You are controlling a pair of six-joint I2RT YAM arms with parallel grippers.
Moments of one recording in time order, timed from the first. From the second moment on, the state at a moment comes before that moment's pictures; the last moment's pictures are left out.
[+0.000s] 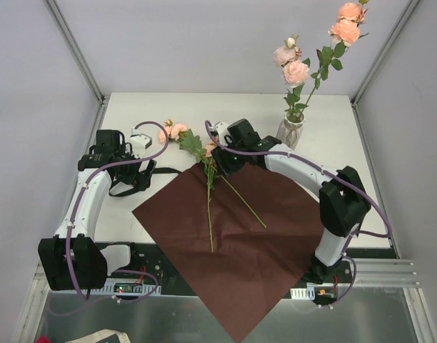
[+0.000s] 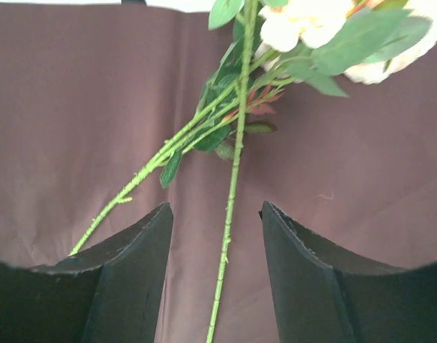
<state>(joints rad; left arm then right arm) 0.06 1.17 0.97 -0.84 0.28 0.45 0.72 1.75 1.37 -0.46 -0.18 -0.02</state>
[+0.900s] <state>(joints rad) 0.07 1.17 0.97 -0.84 0.28 0.47 0.73 2.09 1.63 -0.64 -0.17 -0.18</state>
